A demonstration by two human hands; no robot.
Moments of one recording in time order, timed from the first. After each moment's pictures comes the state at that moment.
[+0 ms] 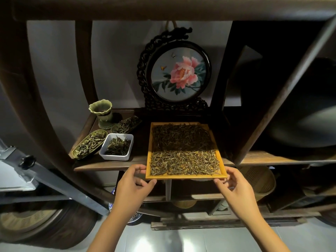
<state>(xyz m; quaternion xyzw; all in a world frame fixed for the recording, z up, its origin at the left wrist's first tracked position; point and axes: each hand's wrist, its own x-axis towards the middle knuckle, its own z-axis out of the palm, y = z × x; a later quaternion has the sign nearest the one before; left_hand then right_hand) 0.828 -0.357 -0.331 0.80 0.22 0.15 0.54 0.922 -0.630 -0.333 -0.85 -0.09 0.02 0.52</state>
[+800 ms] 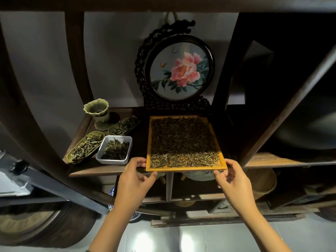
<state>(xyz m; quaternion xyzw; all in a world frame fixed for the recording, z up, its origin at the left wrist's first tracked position) 0.859 -0.346 -0.335 0.84 0.20 0.17 0.47 0.949 -0.610 -0.335 -0.86 -0.09 0.00 0.51</state>
